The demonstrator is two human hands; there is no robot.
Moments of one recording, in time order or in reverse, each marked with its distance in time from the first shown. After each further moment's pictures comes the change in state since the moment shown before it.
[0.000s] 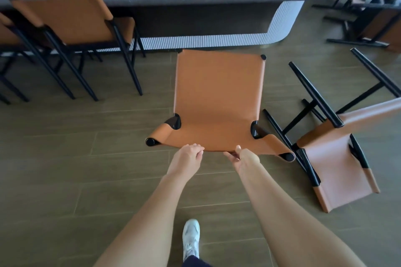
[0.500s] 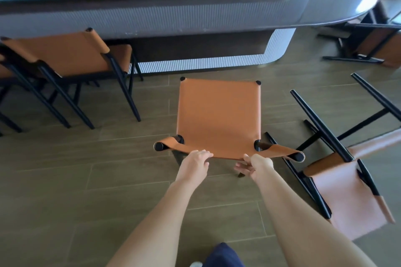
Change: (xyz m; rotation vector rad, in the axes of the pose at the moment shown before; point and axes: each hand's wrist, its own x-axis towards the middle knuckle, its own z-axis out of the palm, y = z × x) left_hand 0.141 0.013 -0.055 0.034 -0.001 0.108; right_hand 0.041 -0.111 0.088 -0.203 0.108 -0.049
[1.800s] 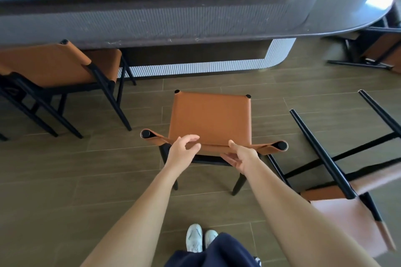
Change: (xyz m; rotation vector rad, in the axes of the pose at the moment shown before) left_hand 0.179 0.020 -0.045 -0.535 0.072 -0.298; right_hand 0.079 -0.141 0.088 -0.043 -0.134 0.008
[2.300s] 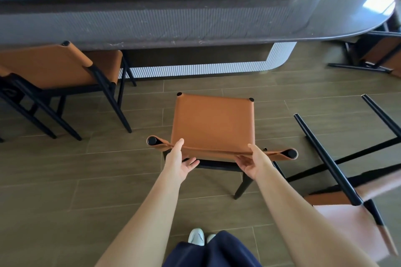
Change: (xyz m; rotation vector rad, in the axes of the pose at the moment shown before) left_hand 0.024 -0.005 -0.018 -1.122 0.159 -0.739; right_hand 0.010 -0.009 -0.004 0.239 0.016 0.057
